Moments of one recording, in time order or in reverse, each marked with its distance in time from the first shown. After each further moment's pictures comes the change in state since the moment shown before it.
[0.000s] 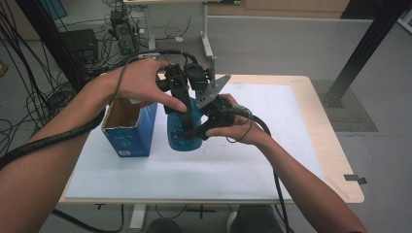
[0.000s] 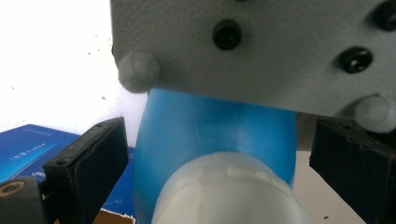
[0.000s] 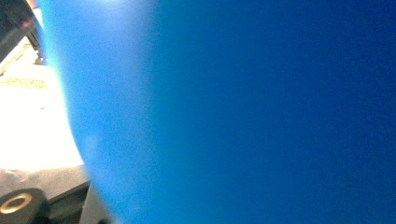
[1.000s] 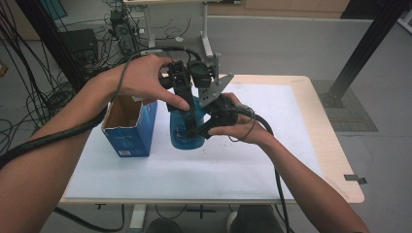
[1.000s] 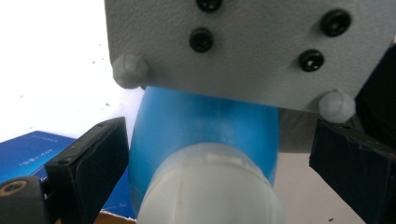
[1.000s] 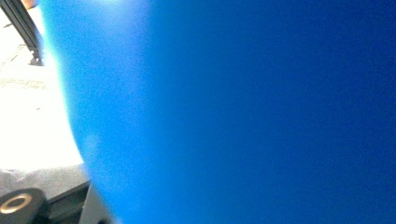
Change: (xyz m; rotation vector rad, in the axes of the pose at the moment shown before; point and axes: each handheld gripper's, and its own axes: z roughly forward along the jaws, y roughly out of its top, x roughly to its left) left arm -0.003 0.006 -0.008 -0.017 0.007 0.014; right arm 0.000 -0.002 -0.007 0.008 -0.013 0.017
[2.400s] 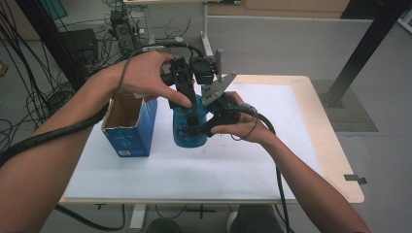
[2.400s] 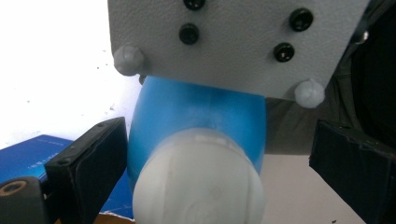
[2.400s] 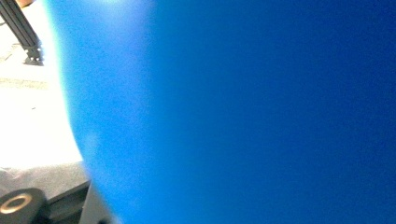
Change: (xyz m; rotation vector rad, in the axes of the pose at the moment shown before) left arm 0.000 0.004 -0.007 -0.009 0.009 0.010; right arm -0.002 -0.003 -0.006 0.012 -0.015 0.012
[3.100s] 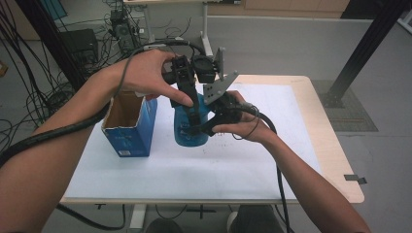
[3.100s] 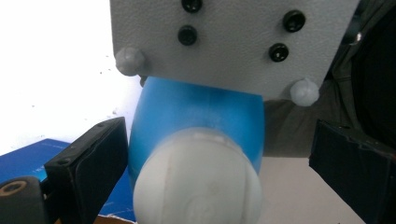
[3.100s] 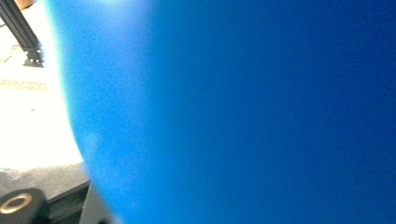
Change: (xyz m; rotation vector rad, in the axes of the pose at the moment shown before) left arm -0.001 0.002 -0.003 -0.008 0.010 0.007; right arm -0.001 -0.001 -0.003 -0.006 -0.007 -0.009
